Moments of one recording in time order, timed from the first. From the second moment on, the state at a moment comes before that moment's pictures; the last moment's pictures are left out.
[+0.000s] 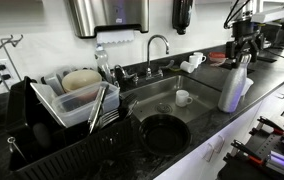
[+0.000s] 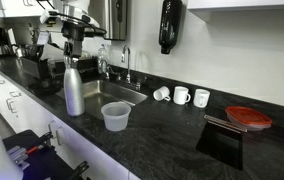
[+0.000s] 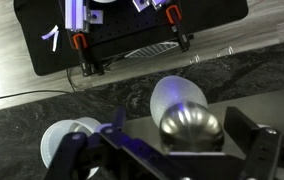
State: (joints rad) arm 0.04 -0.54 0.17 -2.52 0.06 1.74 0.41
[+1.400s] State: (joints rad) arm 0.04 -0.53 0.16 -2.52 0.08 1.78 0.41
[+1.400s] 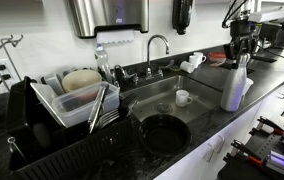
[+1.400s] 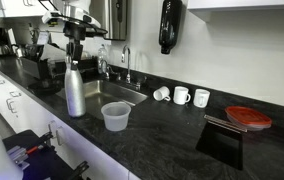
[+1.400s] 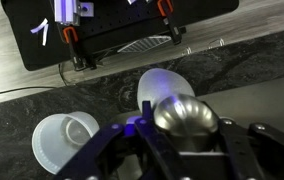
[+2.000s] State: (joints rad) arm 0.04 -0.53 0.16 -2.49 0.08 1.78 0.37
